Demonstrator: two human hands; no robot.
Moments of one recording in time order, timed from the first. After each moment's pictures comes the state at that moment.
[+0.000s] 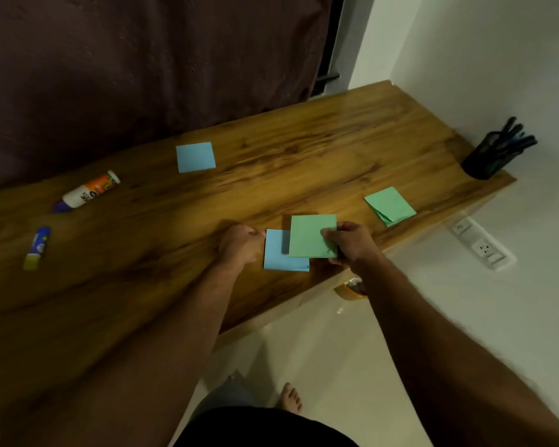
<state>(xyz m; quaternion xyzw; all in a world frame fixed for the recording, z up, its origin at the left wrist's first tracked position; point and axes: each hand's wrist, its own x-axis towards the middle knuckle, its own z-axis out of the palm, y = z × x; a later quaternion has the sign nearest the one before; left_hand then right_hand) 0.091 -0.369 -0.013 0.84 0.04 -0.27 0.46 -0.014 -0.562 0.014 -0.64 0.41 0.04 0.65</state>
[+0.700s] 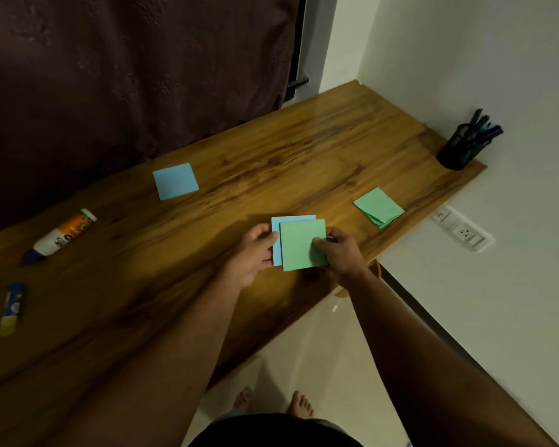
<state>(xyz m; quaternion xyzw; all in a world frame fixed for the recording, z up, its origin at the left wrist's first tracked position) 0.111 -0.390 0.003 0.68 -0.01 -0.42 0.60 0.001 -0.537 0.001 -0.60 0.43 -0.05 0.67</state>
